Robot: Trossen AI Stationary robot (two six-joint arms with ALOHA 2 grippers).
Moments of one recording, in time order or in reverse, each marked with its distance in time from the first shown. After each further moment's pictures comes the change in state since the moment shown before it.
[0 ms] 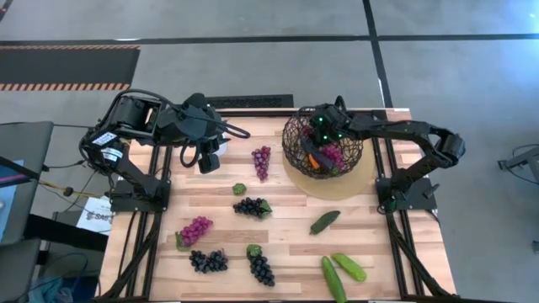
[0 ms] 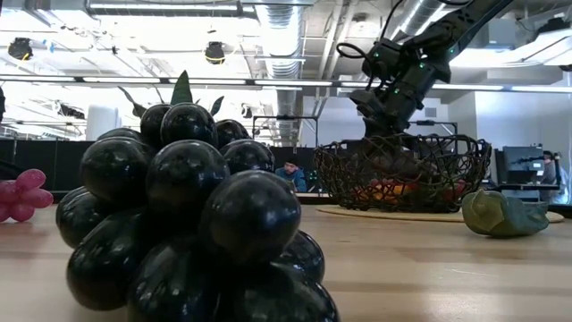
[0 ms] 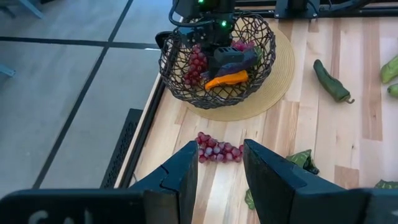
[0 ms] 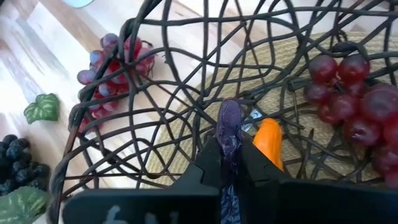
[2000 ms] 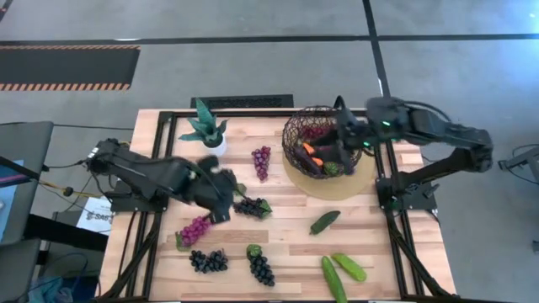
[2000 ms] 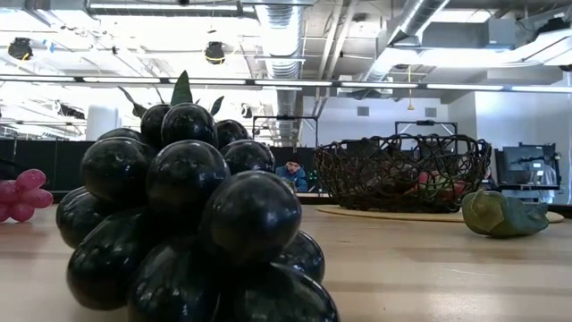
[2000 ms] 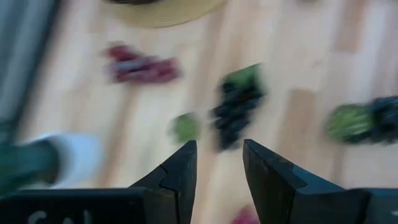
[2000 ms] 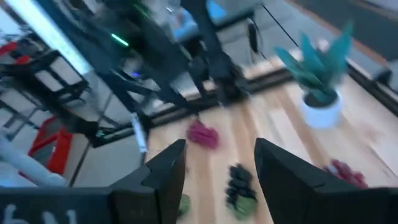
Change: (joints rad) left arm -0.282 -0.068 -0.713 0.254 0.041 -0.428; right arm 0.543 -0.332 0.602 -0.344 0.046 -0.056
